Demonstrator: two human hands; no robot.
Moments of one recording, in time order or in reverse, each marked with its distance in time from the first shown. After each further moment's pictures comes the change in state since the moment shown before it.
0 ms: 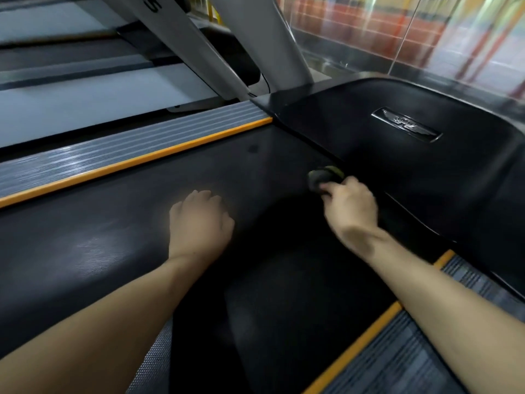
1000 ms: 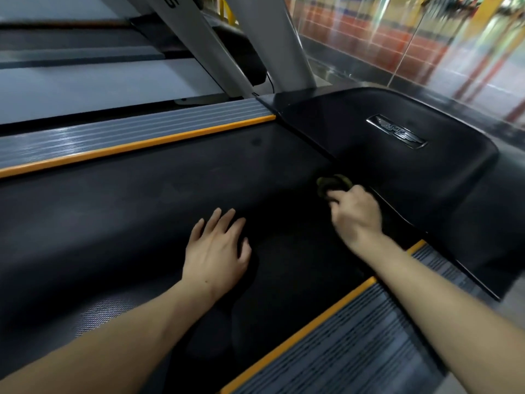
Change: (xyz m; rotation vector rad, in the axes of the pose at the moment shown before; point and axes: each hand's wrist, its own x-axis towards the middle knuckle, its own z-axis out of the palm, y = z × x) left_hand -0.102 0.033 -0.023 -0.049 -0.129 0.095; right_hand -0.034 0.026 -0.022 0.019 -0.104 0.011
